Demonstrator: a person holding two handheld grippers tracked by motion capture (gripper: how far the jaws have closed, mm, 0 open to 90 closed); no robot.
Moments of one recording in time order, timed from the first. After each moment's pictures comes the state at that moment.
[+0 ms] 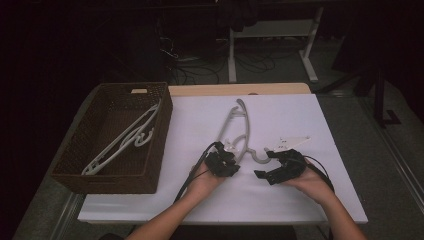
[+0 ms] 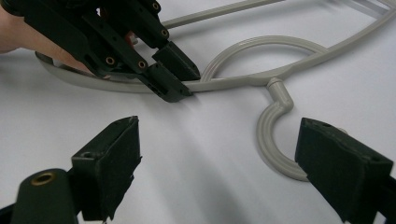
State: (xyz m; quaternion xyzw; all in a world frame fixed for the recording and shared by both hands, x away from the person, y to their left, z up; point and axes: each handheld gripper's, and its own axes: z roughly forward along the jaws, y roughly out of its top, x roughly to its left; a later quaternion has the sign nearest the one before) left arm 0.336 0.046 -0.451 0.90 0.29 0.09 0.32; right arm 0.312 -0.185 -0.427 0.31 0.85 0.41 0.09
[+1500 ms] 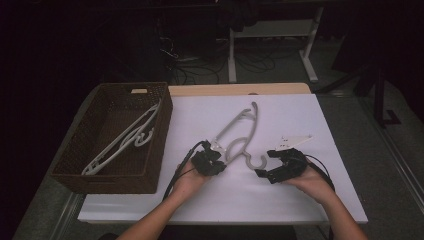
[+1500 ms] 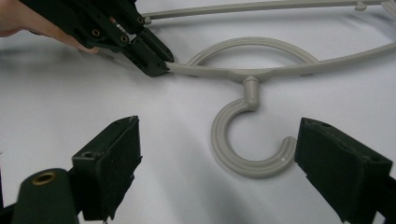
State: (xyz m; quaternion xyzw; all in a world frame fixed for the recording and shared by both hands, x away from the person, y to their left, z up) left arm 0.340 0.084 -0.445 0.91 0.29 0.08 0.30; right arm 0.313 -0.188 -0.425 0.31 0.85 0.42 0.08
